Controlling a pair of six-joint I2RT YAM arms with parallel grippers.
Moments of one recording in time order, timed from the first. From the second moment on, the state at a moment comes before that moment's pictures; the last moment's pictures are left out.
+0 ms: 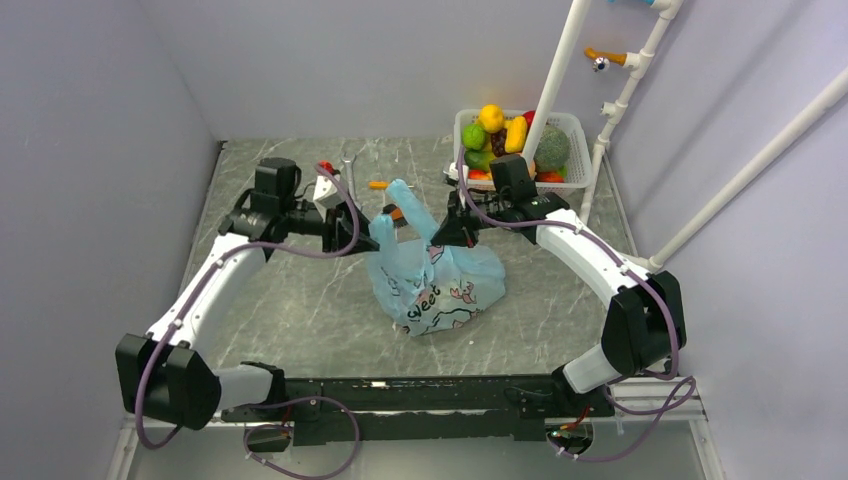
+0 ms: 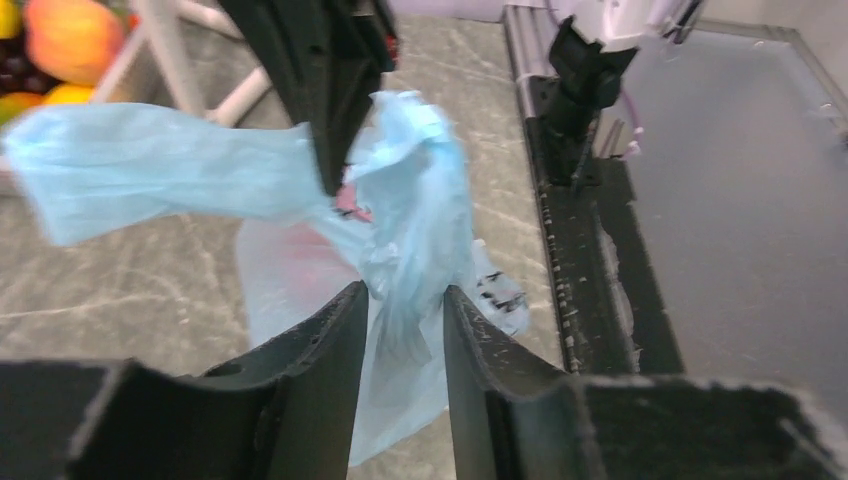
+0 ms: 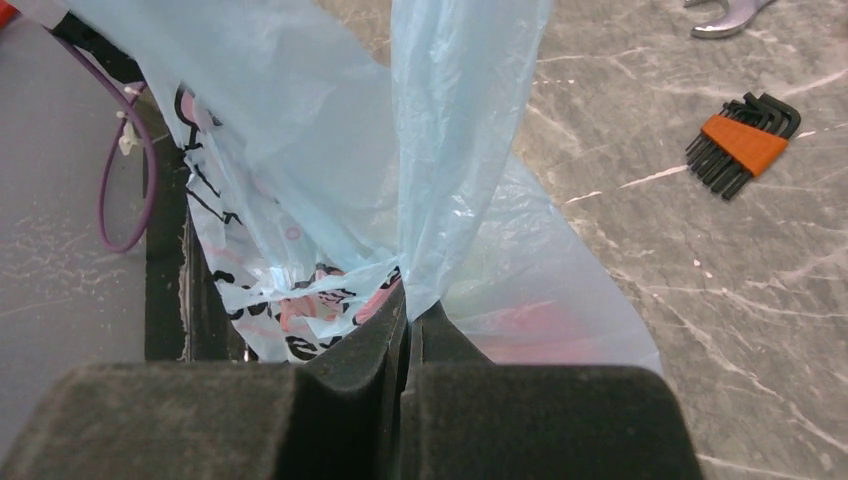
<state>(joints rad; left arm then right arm) -0.22 1.27 1.15 -0.53 1.31 0.56 0.43 1.50 1.19 -0.41 -0.95 -0.30</state>
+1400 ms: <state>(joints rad) -0.56 1.43 1.28 -0.57 0.76 0.67 0.42 1.53 1.17 -0.34 -1.01 -0.24</state>
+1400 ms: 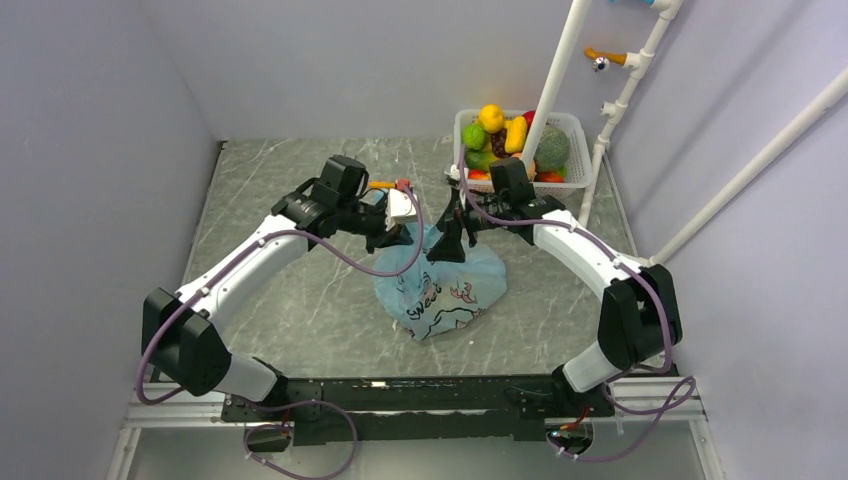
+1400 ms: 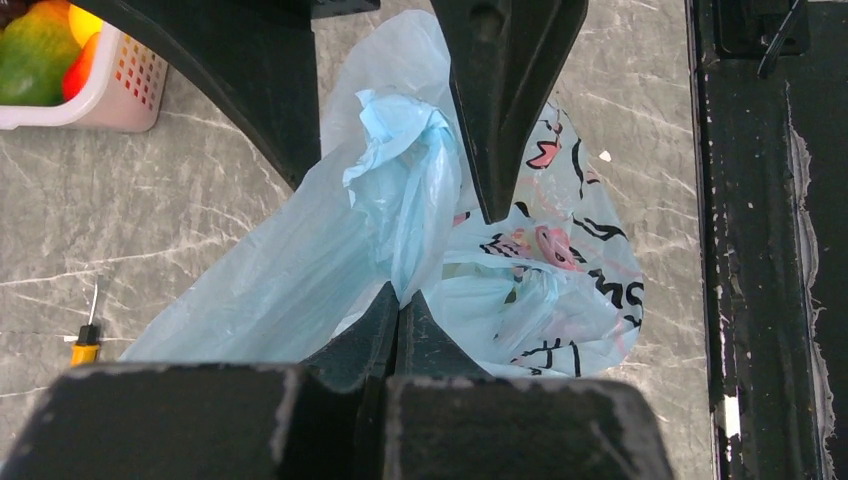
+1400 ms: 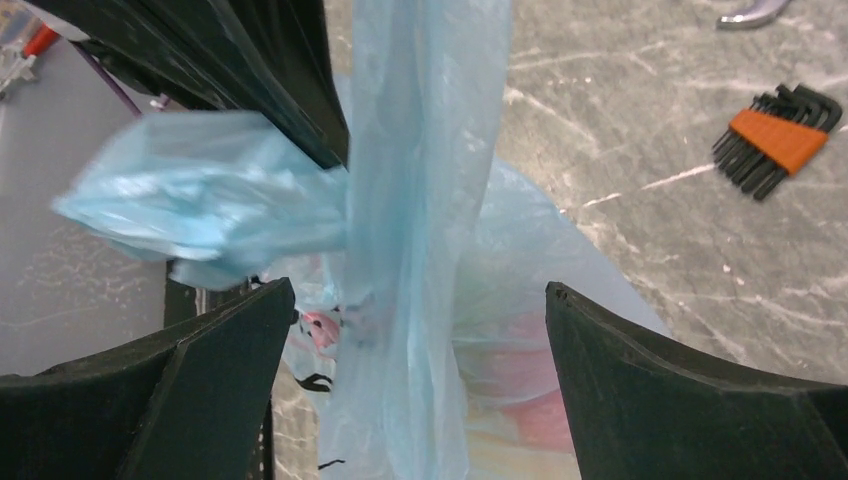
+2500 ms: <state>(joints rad) -0.58 1.53 1.52 -0.80 0.60 0.85 0.42 1.46 1.10 -0.35 -0.75 -0.11</state>
